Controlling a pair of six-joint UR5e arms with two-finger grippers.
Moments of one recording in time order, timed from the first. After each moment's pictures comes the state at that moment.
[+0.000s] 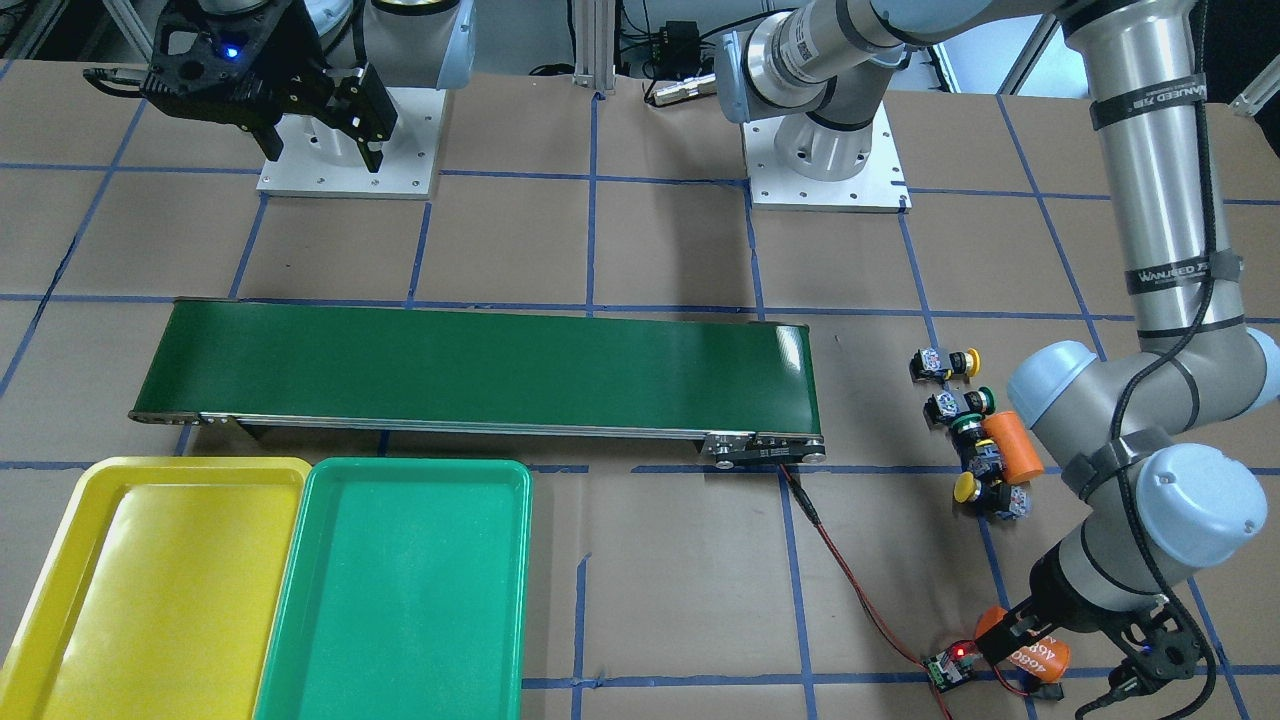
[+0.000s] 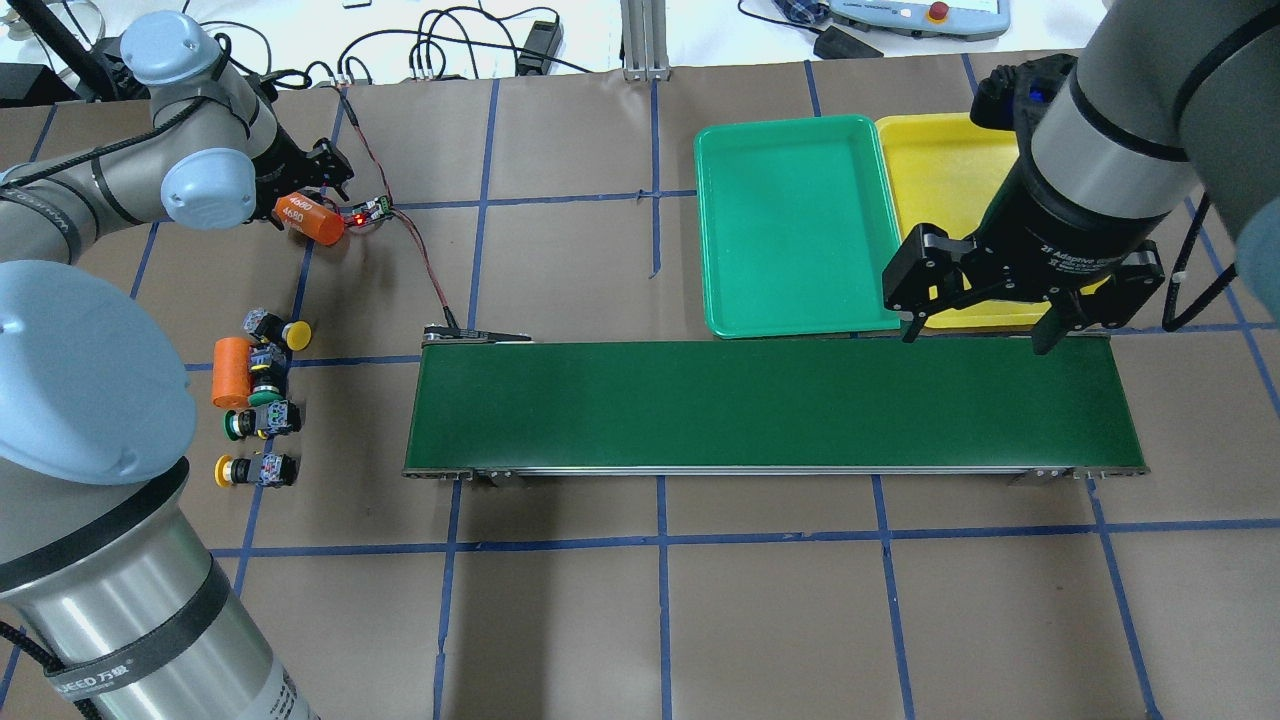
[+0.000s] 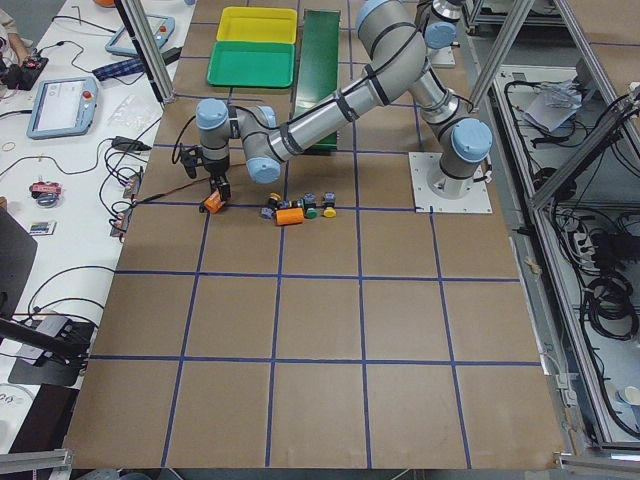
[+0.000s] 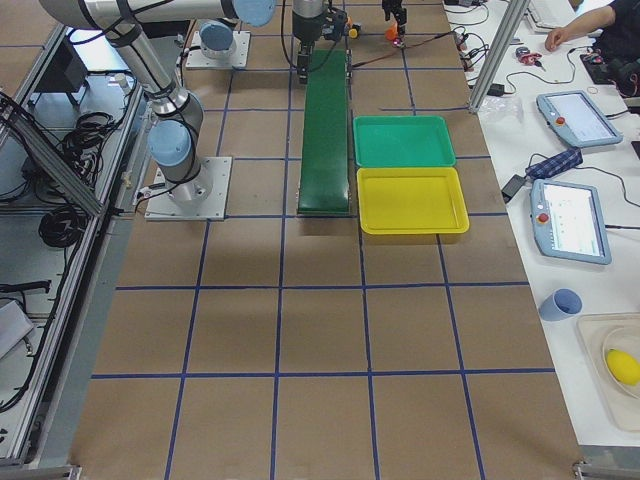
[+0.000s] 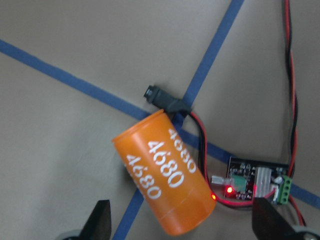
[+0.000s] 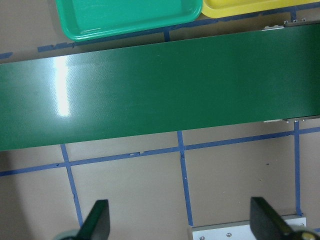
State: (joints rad) left arm -1.30 -2.29 -1.40 -0.87 1.59 -0.19; right arm 1.57 -1.78 1.72 -1.46 -1.54 0.14
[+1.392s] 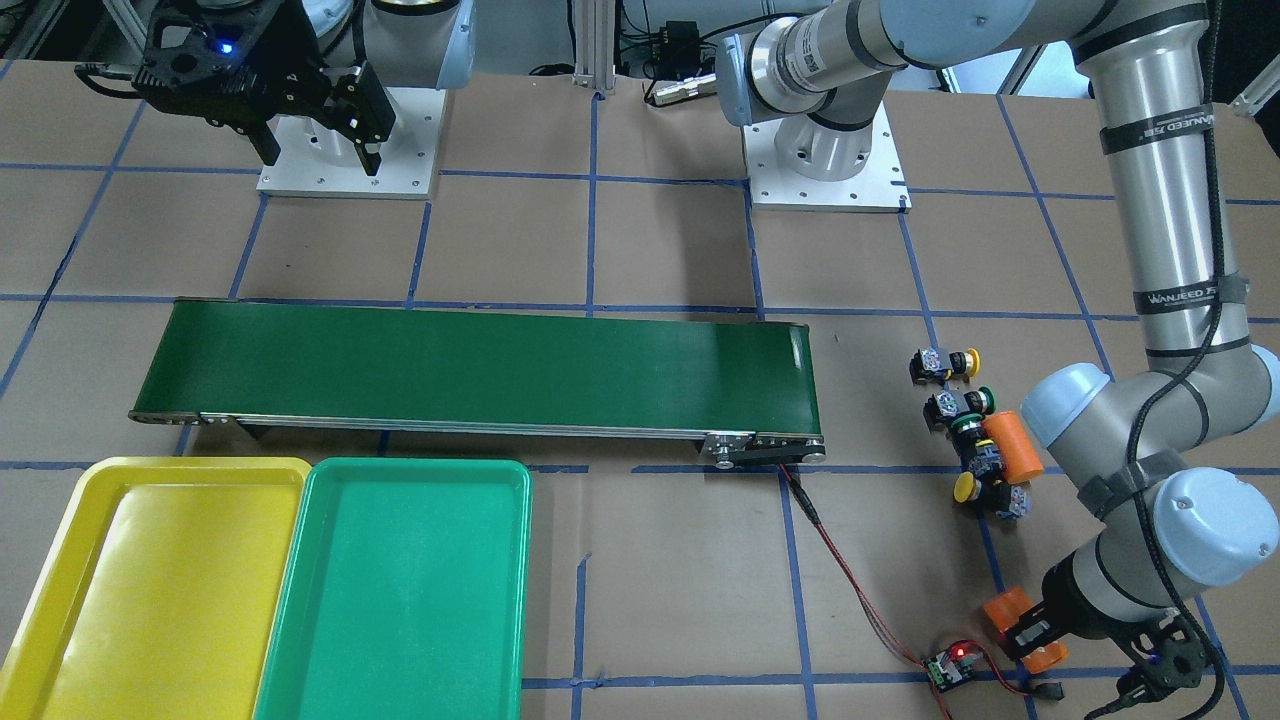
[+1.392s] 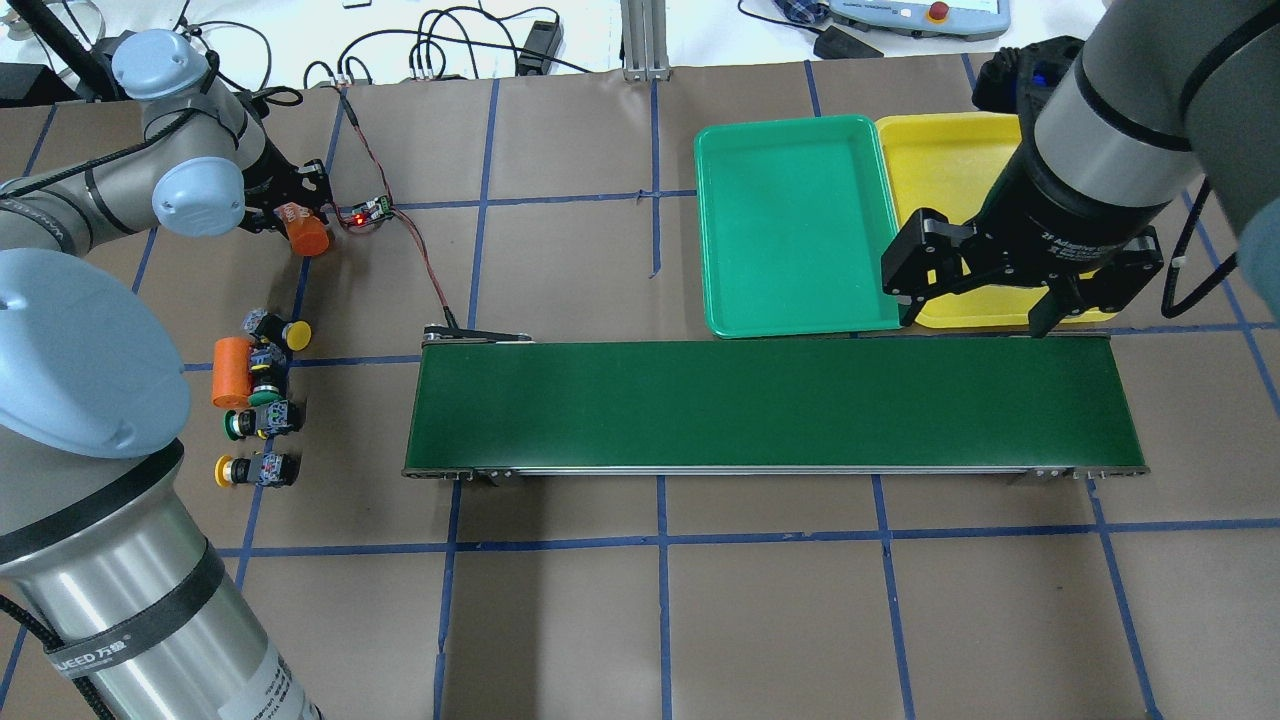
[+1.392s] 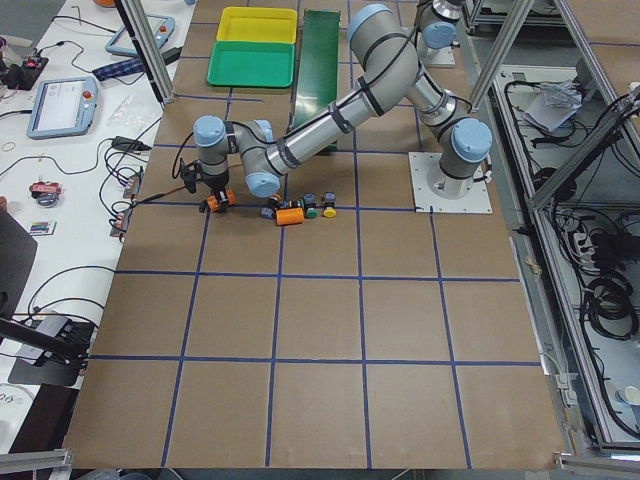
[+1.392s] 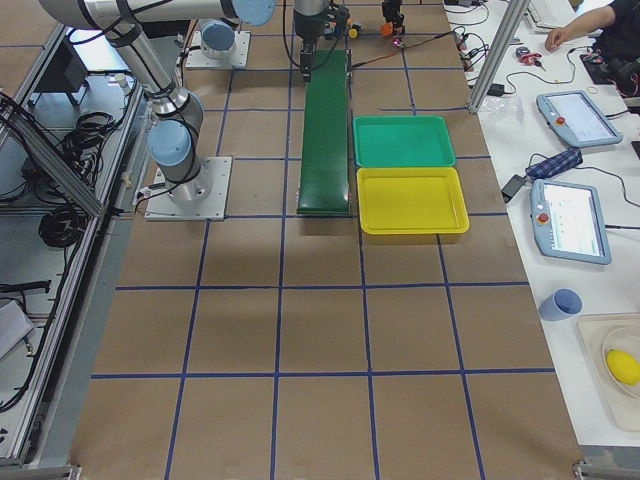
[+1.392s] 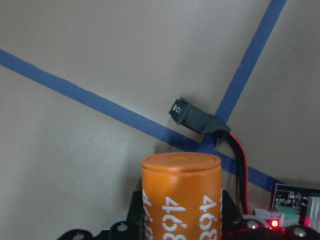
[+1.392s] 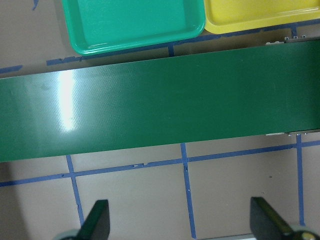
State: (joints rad) left arm -1.26 -2.30 -1.38 -0.92 1.58 -0.15; right arm 1.57 -1.78 1.72 -1.51 -1.53 0.13
